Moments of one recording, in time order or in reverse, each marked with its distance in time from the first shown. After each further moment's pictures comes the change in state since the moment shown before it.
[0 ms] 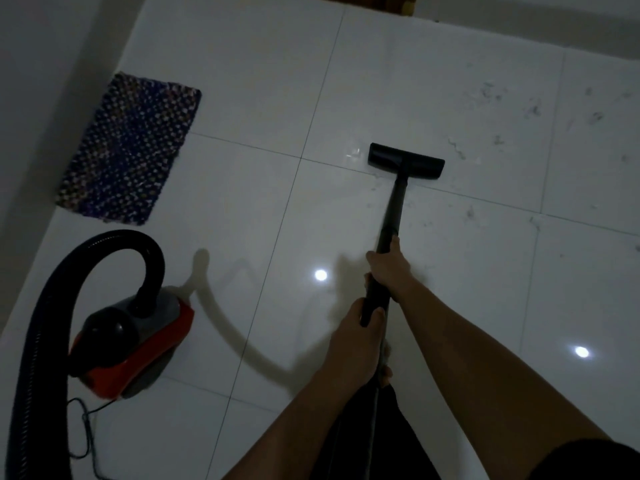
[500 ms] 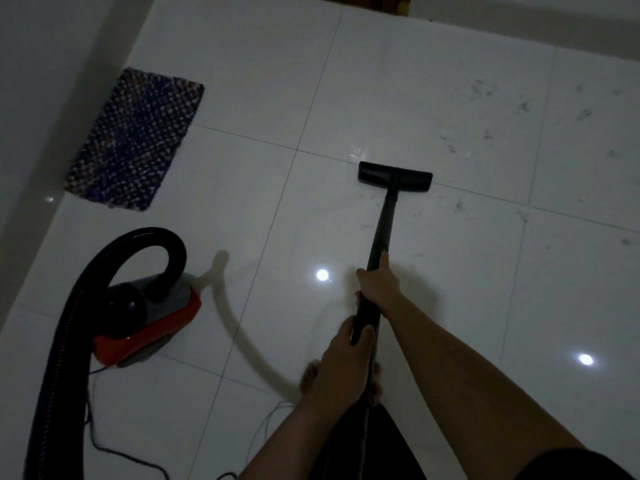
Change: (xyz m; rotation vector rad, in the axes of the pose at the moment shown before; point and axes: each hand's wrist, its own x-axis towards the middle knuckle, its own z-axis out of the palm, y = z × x) left_hand -0.050 -0.051 0.044 -0.064 0.037 -0.022; right_hand -0.043 0.061 -0.023 -0.050 -0.081 0.011
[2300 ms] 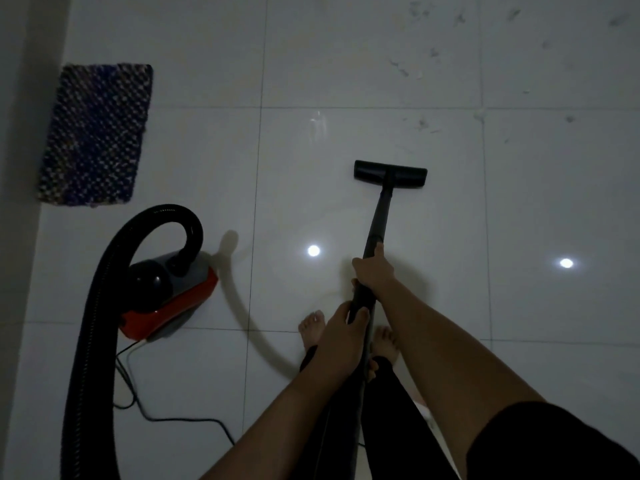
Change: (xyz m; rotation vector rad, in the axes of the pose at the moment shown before) left_hand -0.109 -0.108 -0.047 0.263 -0.134 -0.099; right_hand -0.122 0.129 0.062 0.191 0.131 0.076
